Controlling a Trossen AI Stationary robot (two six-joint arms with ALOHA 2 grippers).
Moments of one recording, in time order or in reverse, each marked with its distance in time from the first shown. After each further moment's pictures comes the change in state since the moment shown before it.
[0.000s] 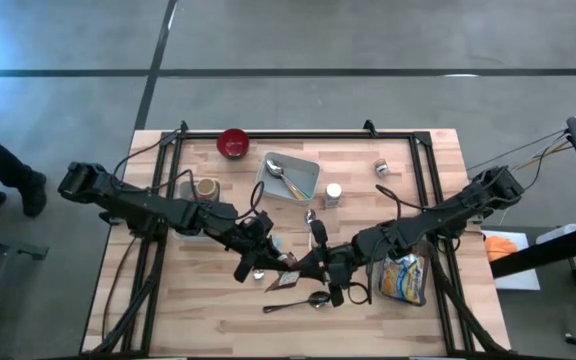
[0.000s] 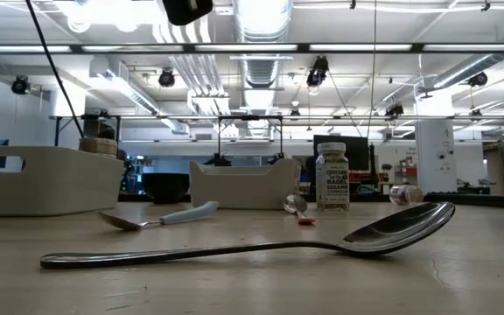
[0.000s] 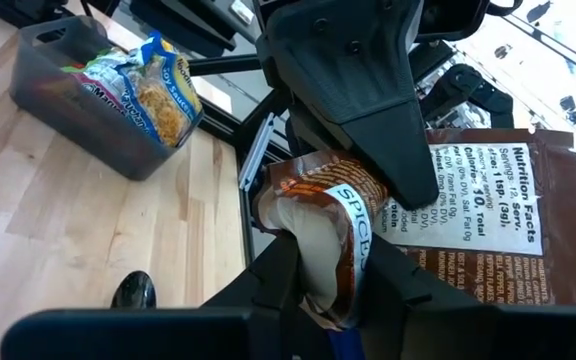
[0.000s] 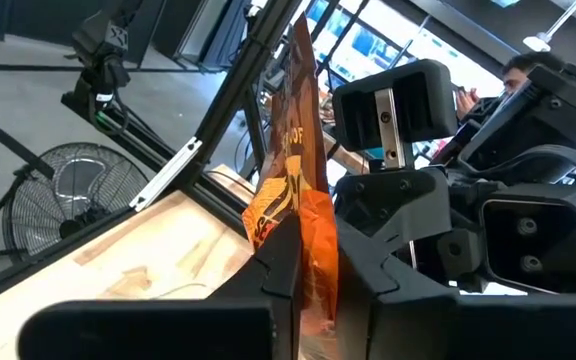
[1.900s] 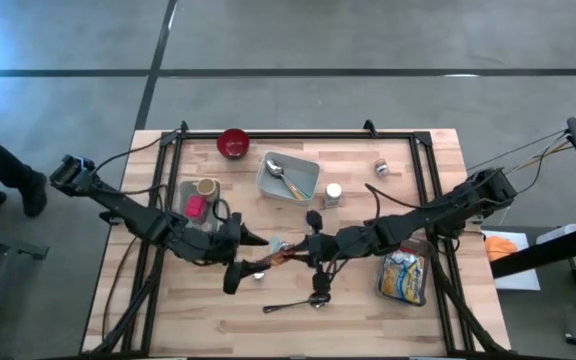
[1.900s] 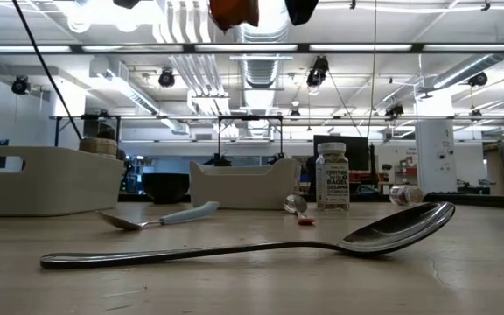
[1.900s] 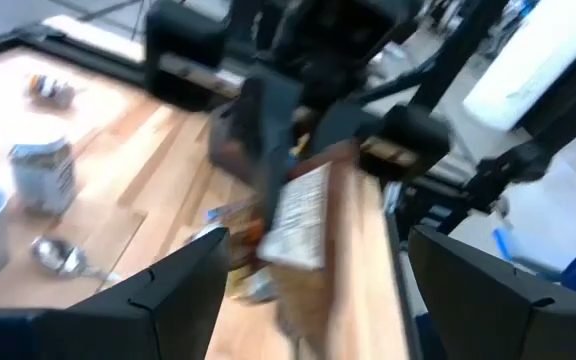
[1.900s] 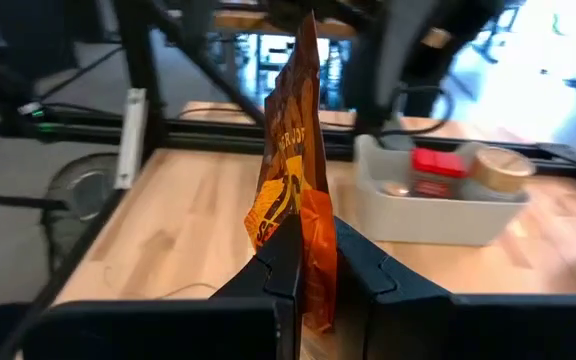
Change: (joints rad) left arm -0.242 -0.137 0.002 -0.293 -0.643 0.202; right arm -0.090 0.054 -0.005 -0.143 0.122 0.580
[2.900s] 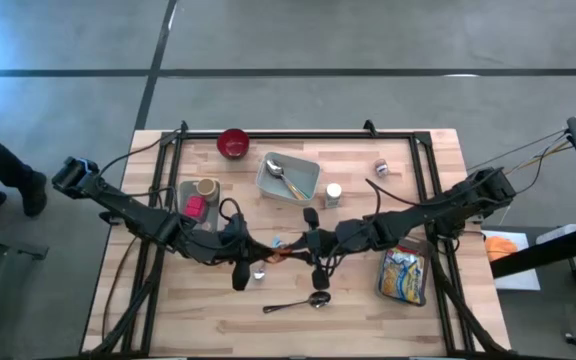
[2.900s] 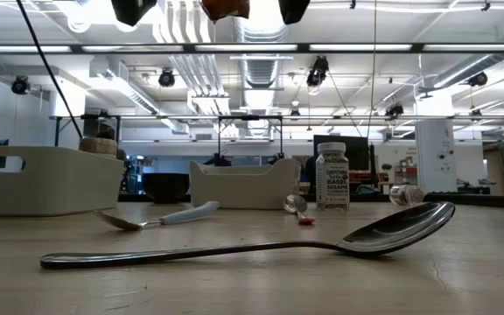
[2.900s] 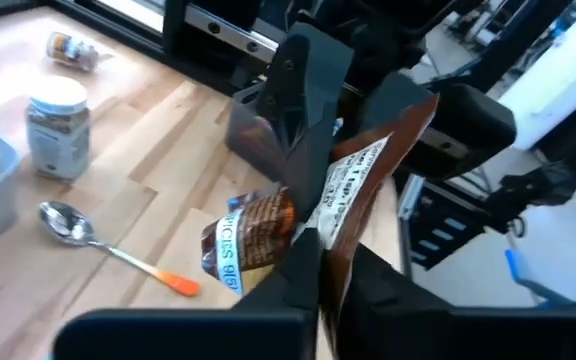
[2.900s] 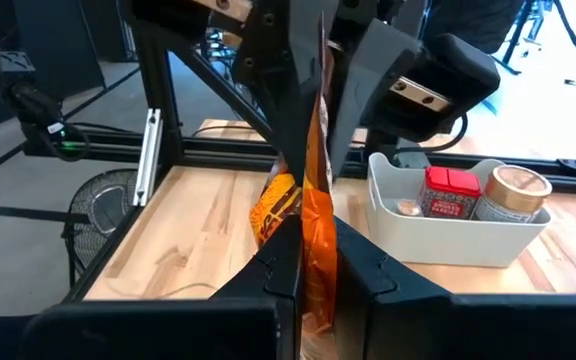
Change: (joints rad) left arm 0.028 0.045 -0.001 0.001 -0.015 -0.112; right arm -0.019 0.003 0.000 0.045 -0.082 -0.002
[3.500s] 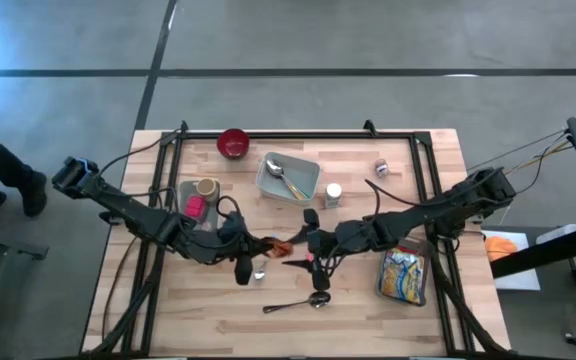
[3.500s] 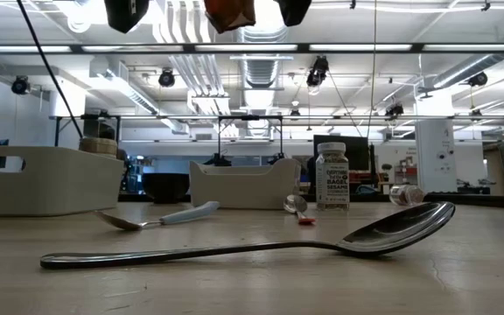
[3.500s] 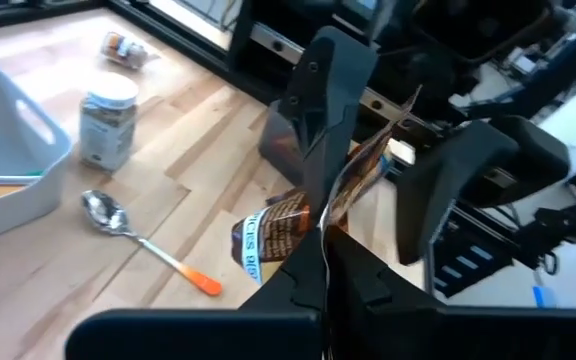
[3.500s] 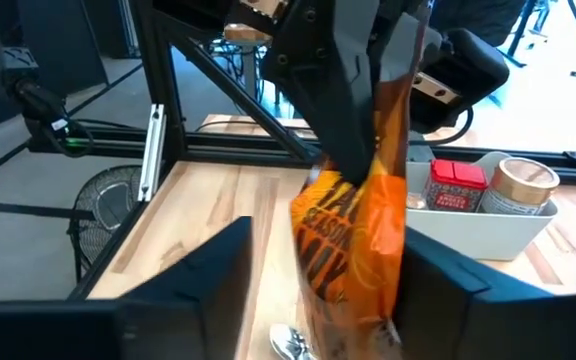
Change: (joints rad) left arm -0.001 -0.002 0.000 -0.040 -0.089 -0.091; right arm 0.002 0.000 0.001 -0.013 -0.002 0.013
